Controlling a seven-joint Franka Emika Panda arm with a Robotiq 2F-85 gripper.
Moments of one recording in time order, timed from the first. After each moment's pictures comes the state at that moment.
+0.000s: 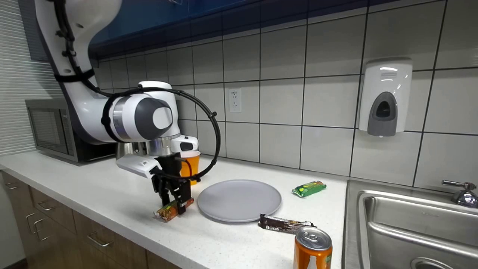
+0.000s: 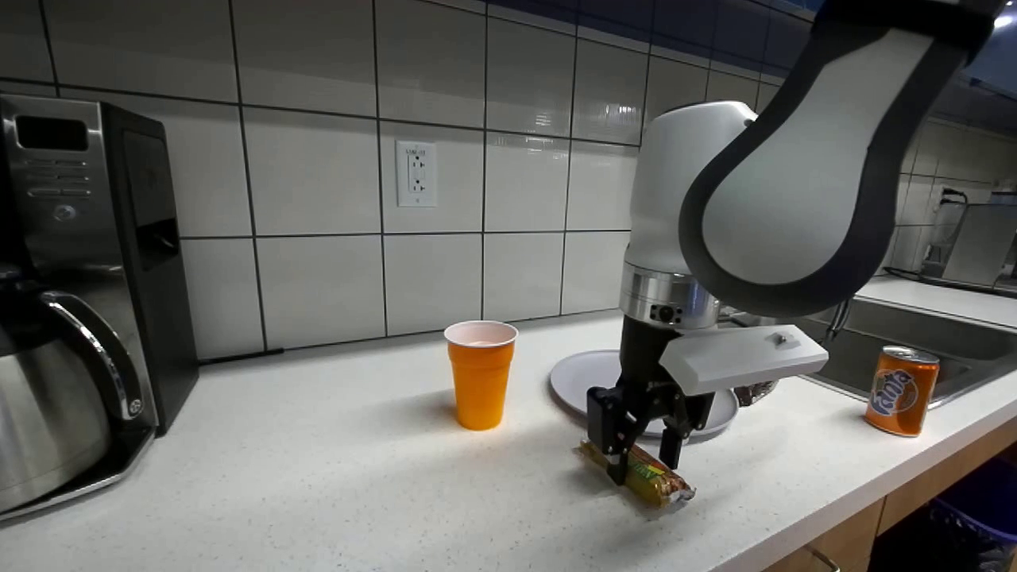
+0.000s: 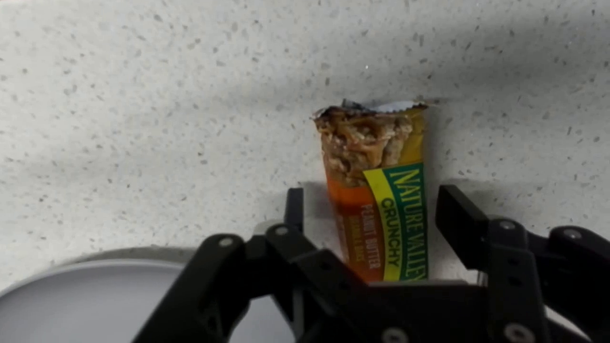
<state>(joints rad) 0.25 0.28 0.01 -2.50 -0.13 2.84 0.39</state>
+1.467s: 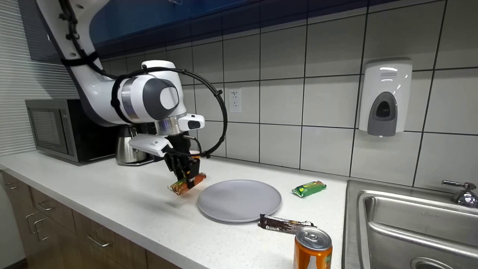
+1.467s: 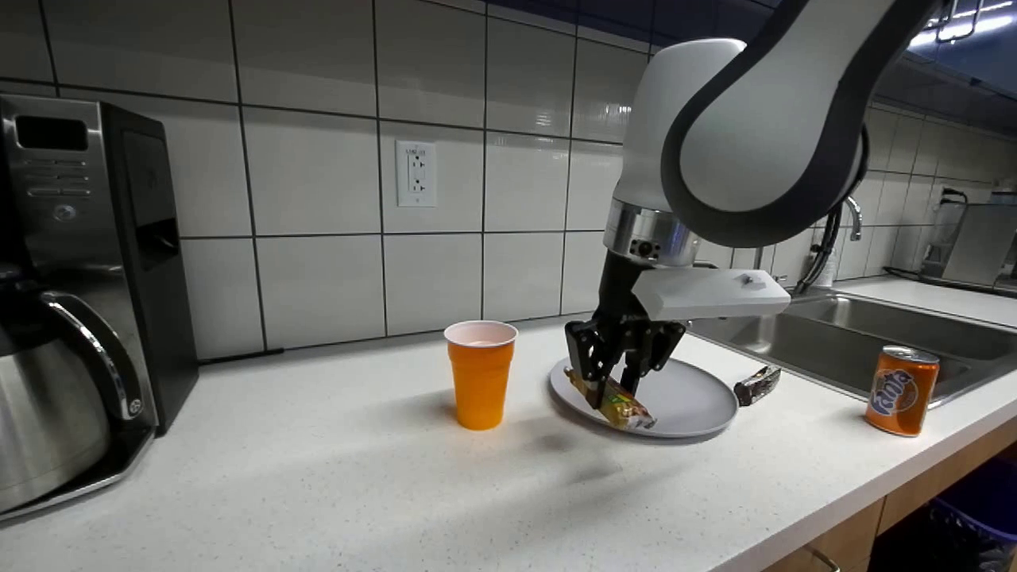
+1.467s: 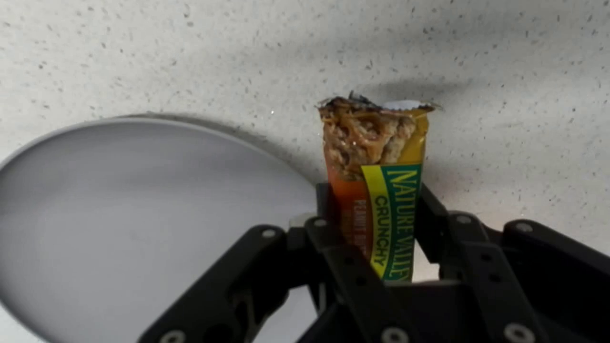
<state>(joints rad) 0.27 0.21 -0.02 -2.45 -0.13 2.85 0.39</state>
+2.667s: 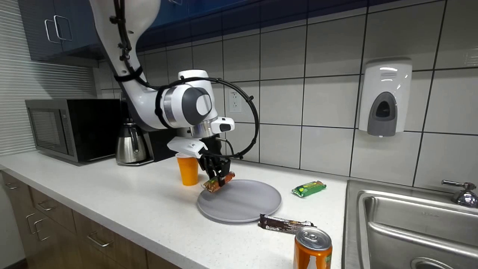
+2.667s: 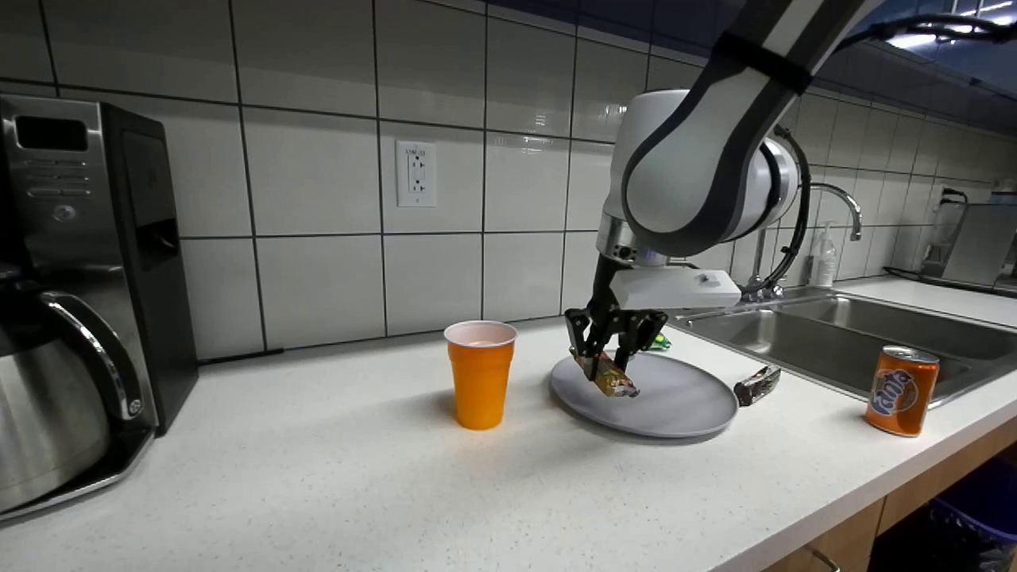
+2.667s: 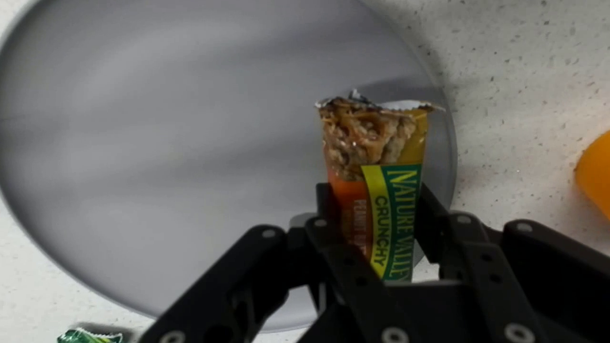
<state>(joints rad) 0.20 0.39 -0.07 -2.22 -0.13 2.83 0.36</state>
